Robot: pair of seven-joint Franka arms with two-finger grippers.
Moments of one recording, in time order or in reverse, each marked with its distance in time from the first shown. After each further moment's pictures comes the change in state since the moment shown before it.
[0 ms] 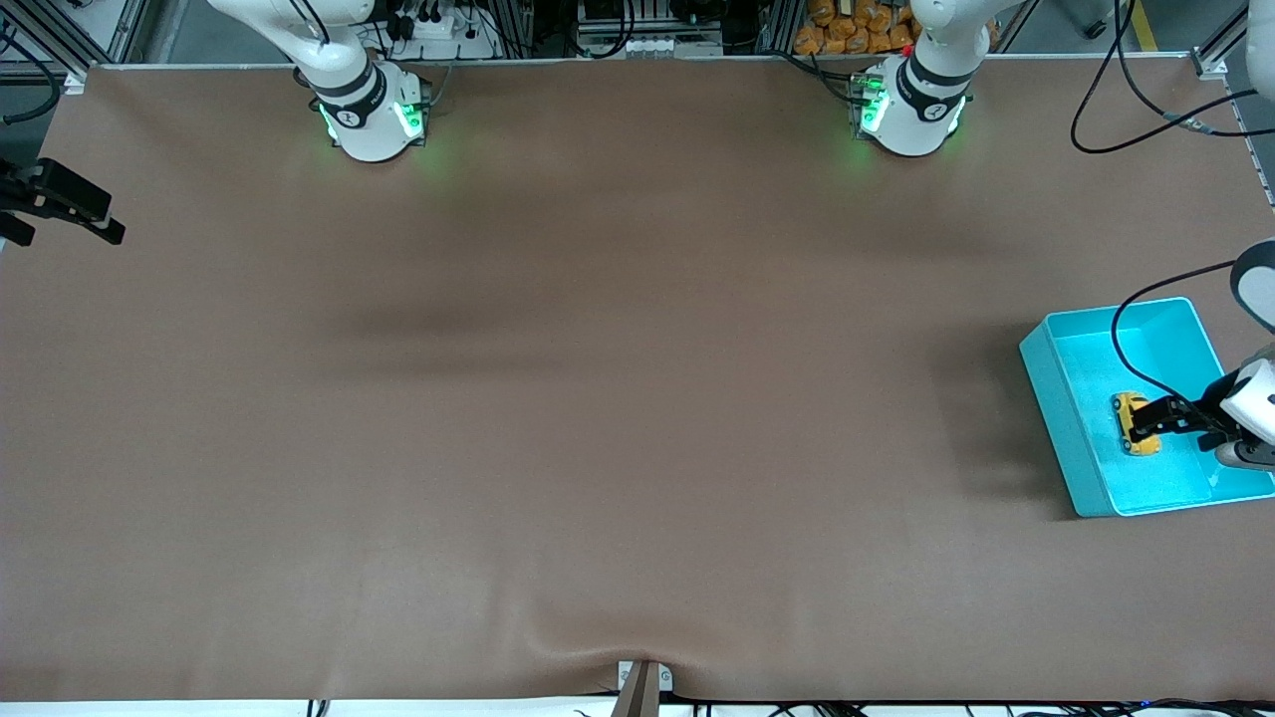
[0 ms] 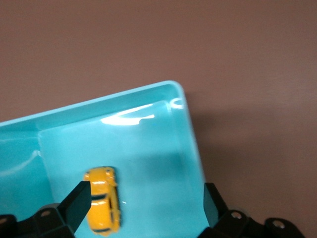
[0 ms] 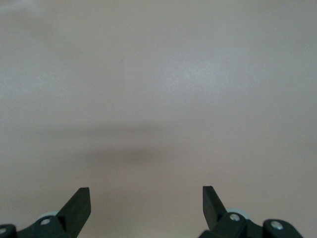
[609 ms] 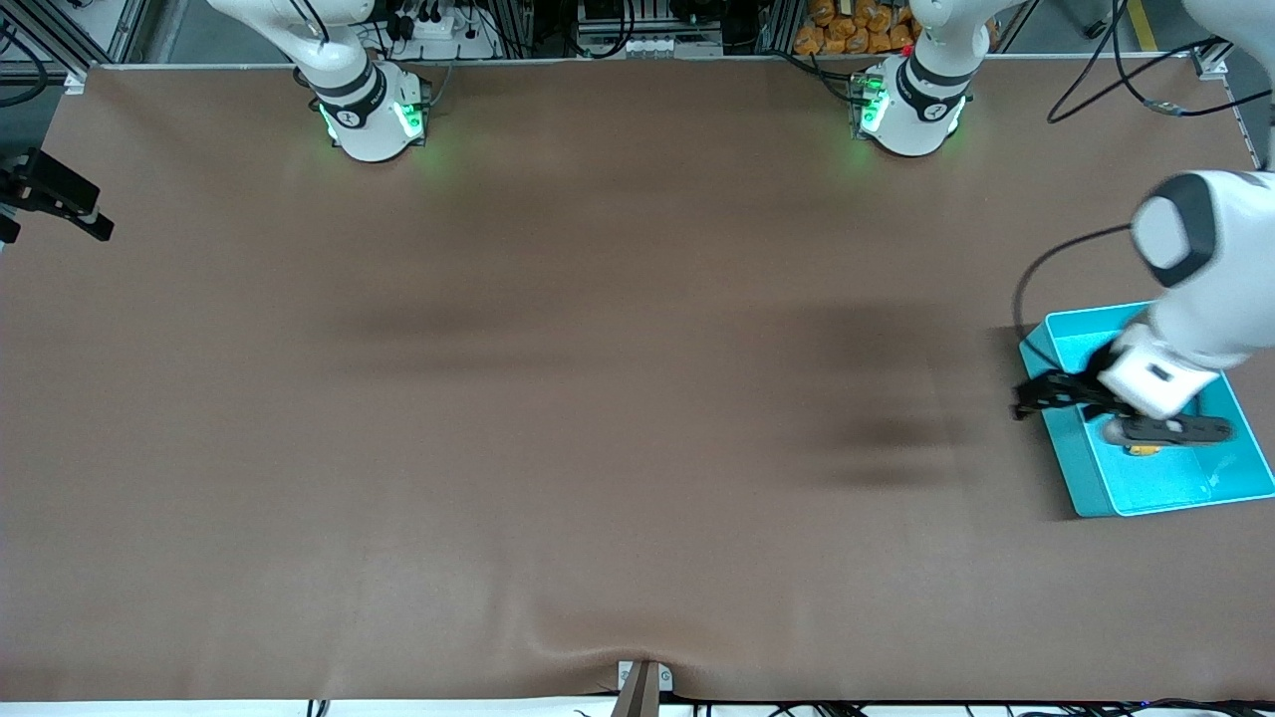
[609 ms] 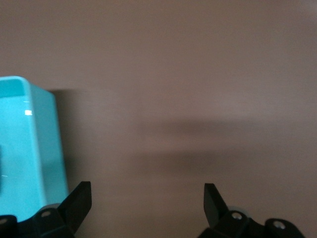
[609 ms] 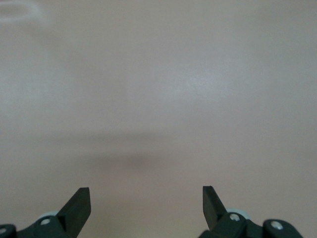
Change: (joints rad) left arm -0.028 -0.199 -0.292 -0.152 0.009 -0.049 -0.445; right arm 0.012 -0.001 0.003 0.032 0.000 0.003 0.000
